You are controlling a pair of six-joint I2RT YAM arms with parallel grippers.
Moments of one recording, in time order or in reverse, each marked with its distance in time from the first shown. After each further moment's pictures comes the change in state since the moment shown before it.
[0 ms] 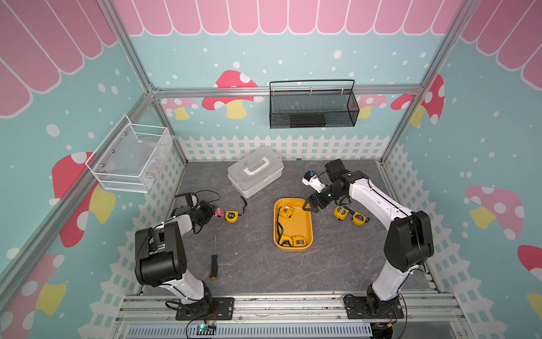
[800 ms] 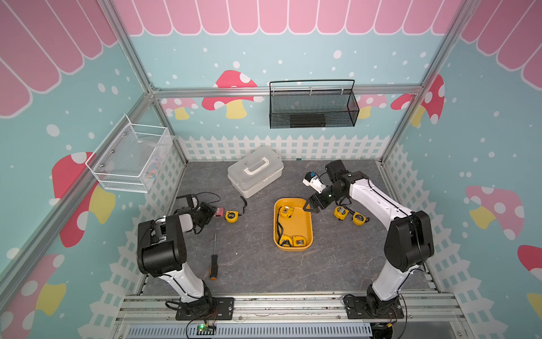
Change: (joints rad) left arm 0.014 0.085 0.003 0.055 -0.019 0.006; right arm -0.006 0.000 -0.012 0.000 0.000 0.000
